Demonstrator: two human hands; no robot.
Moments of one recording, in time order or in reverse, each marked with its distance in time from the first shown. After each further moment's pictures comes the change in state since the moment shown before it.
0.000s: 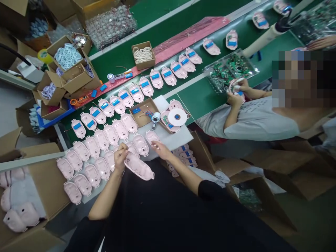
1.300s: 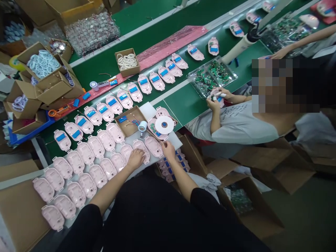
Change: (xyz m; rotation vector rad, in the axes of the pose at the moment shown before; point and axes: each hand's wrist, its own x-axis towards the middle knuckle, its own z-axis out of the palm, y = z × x) left_hand 0.023 -0.101 0.140 0.886 -0.825 0.018; right_hand 0.029 0.083 -0.097 -0.259 0.612 0.226
